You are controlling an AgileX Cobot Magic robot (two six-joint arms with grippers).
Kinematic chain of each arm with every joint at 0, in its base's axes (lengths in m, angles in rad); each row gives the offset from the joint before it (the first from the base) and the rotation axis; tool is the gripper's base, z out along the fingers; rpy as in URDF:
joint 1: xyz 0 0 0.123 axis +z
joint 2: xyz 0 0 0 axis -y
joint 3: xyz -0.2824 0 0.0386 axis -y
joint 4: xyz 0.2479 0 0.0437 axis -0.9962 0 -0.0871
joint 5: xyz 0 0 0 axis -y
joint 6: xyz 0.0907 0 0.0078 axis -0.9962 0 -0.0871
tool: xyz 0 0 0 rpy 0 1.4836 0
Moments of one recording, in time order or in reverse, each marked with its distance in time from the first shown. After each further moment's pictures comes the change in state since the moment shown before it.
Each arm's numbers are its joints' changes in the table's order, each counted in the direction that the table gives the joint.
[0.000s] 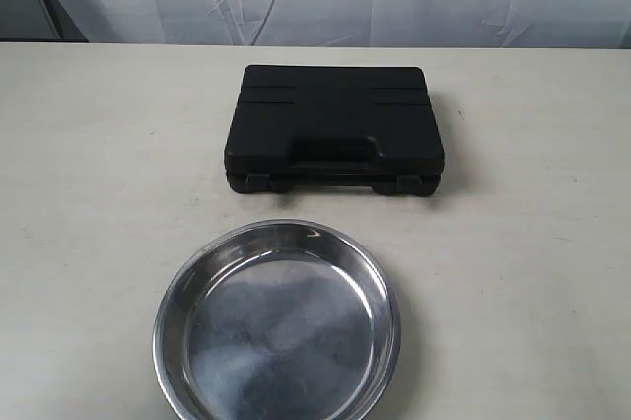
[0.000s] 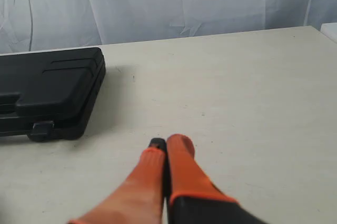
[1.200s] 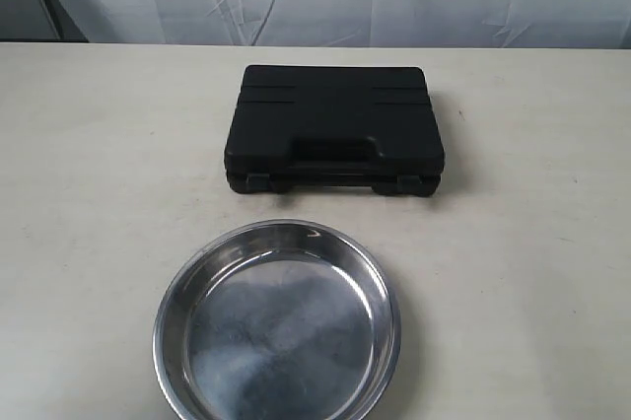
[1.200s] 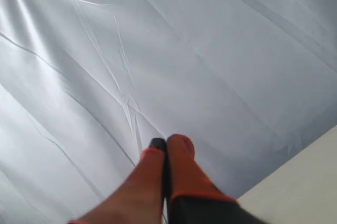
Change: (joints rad) left arm 0.000 0.000 0.000 0.000 0.000 0.000; right arm 0.000 0.000 -0.004 -0.170 0.541 -0.497
